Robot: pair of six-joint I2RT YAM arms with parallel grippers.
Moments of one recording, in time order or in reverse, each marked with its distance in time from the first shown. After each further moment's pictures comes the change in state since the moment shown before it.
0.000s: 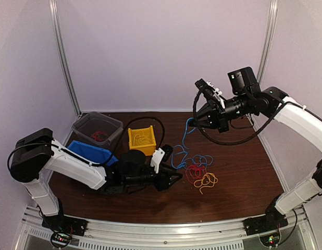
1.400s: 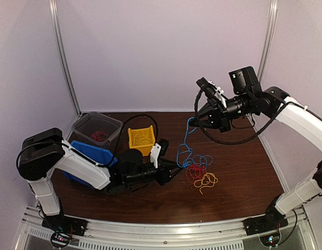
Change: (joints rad) left arm 0.037 0.083 -0.008 0.235 0.005 -0.080; right arm 0.000 -0.009 0.000 0.000 -0.033 0.024
